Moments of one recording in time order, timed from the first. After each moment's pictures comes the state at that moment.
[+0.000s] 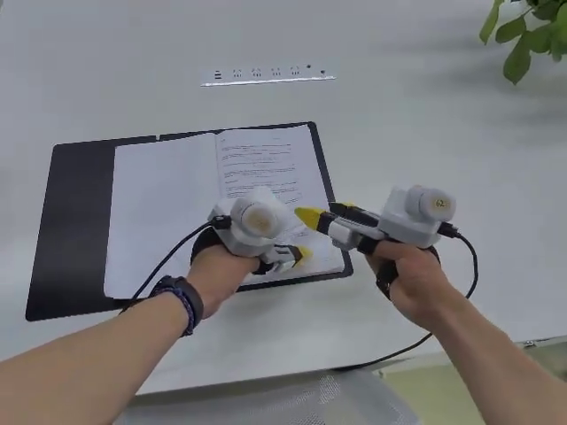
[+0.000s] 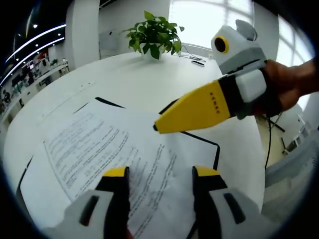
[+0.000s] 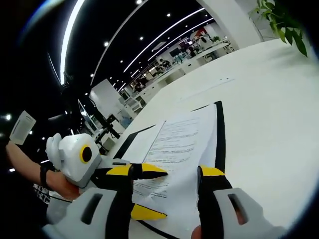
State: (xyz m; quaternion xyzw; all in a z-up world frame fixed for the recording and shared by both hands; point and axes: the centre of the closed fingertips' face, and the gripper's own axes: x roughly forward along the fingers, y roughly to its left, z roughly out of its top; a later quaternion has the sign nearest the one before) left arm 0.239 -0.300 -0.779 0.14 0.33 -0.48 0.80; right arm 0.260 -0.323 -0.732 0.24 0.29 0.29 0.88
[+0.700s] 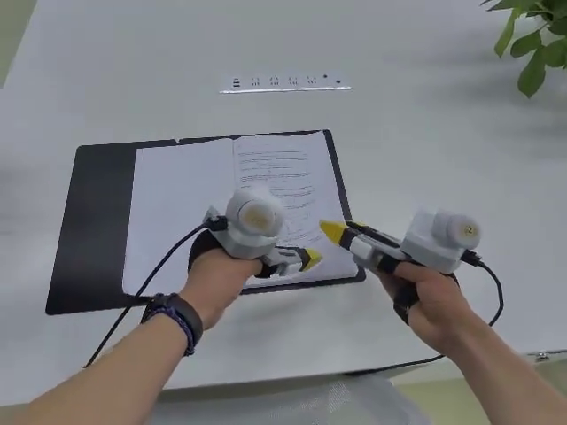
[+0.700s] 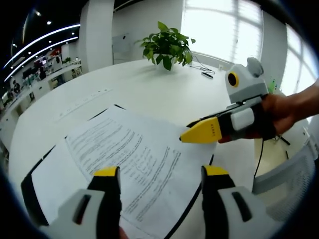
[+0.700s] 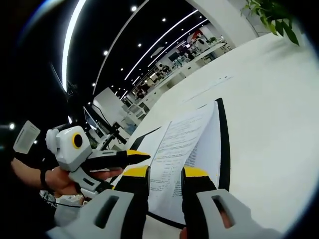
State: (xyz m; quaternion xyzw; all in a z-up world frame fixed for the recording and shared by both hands) left arm 0.235 -0.266 -0.731 0.10 0.32 -0.43 0.84; right arm 0.236 -0.316 -0.721 0.28 0.27 0.29 0.87
